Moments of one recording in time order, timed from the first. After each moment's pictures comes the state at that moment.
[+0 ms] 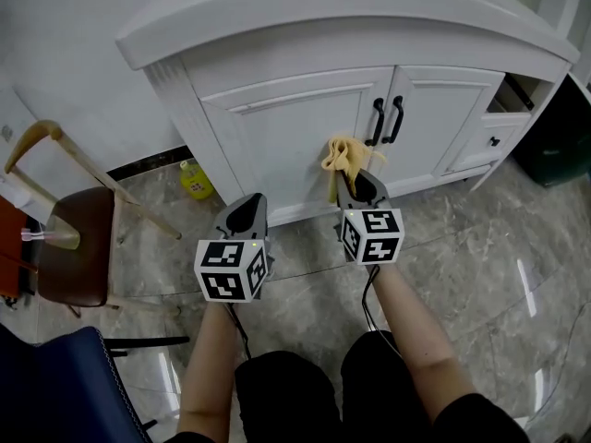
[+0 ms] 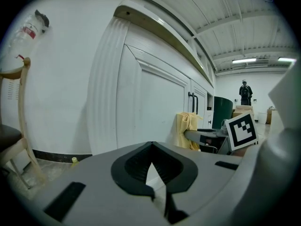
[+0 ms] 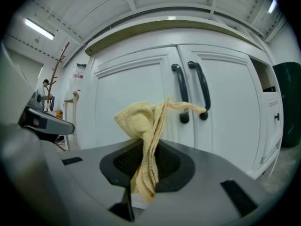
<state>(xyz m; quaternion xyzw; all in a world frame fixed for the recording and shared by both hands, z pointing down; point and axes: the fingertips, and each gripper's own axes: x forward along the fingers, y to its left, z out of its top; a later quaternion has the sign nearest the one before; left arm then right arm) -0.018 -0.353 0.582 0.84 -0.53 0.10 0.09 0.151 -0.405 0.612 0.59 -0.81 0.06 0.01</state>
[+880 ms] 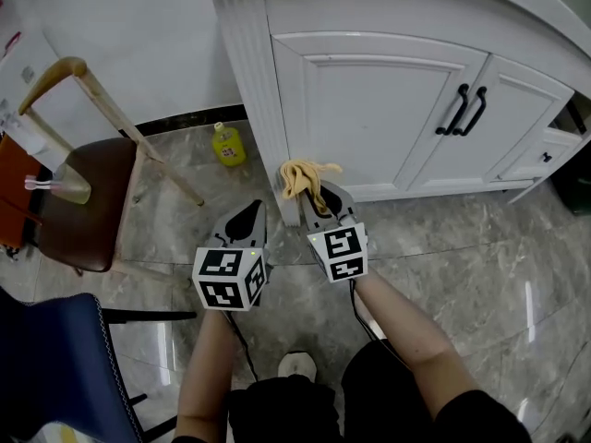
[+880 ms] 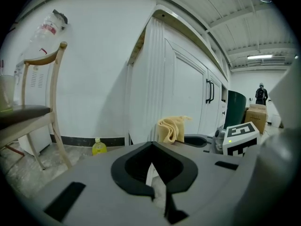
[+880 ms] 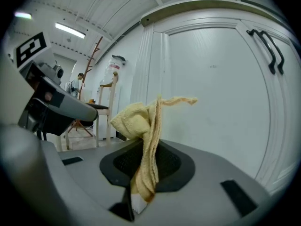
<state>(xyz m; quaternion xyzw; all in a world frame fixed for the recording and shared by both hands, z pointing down) -0.122 -0.327 0.659 0.79 -0.59 0.12 0.13 -0.041 -0.382 0.701 0.44 -0.90 0.01 0.06</state>
